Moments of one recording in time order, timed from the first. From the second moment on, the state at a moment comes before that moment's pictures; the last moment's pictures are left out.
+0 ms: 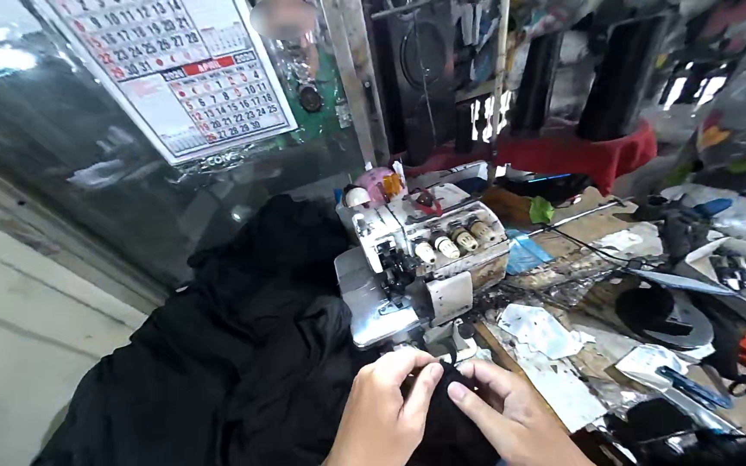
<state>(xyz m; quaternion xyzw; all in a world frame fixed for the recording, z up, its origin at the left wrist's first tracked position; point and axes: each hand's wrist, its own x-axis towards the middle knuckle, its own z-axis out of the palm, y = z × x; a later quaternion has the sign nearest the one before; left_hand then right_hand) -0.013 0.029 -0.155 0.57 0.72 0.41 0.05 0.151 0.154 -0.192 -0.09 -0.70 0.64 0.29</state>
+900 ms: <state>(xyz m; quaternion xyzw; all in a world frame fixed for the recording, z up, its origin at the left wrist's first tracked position) -0.013 0.029 -0.129 0.59 0.60 0.53 0.14 0.139 0.163 -0.176 -0.08 -0.70 0.64 0.31</state>
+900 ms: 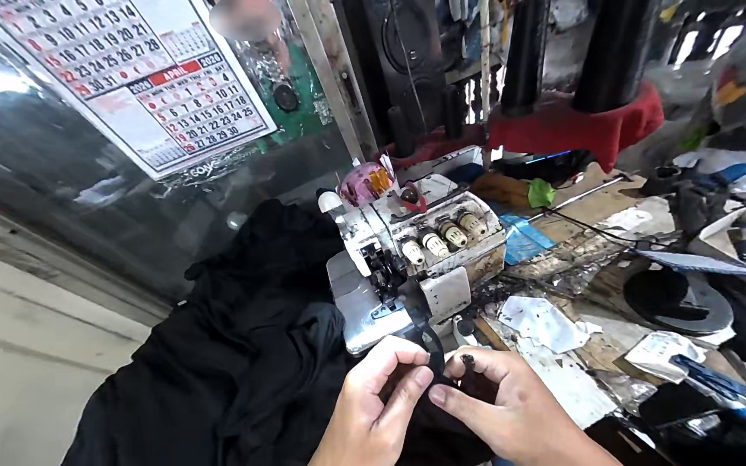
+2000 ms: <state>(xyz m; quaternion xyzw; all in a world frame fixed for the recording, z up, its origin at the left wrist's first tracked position) -0.009 0.031 -0.135 0.51 0.57 0.61 0.21 0.144 0.169 -0.176 -0.05 -0.68 0.67 0.30</state>
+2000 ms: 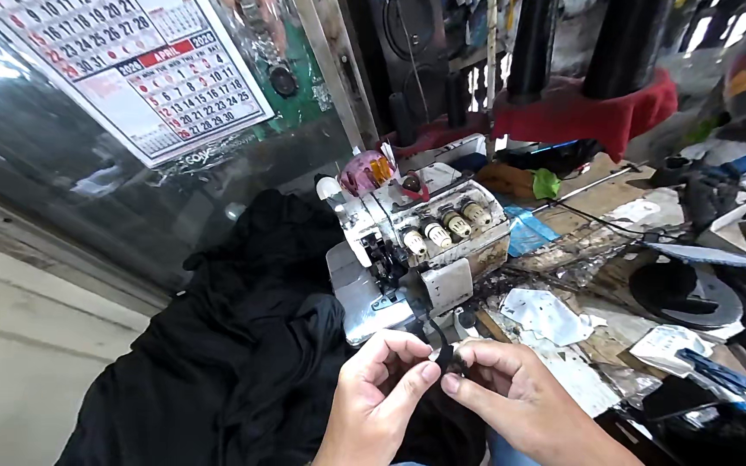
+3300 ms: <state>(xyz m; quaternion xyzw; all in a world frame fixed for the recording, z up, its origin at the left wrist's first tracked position) -0.012 0.007 -0.127 0.55 0.65 0.51 0.11 0.140 0.150 -0.167 -0.03 -0.66 0.63 0.42</state>
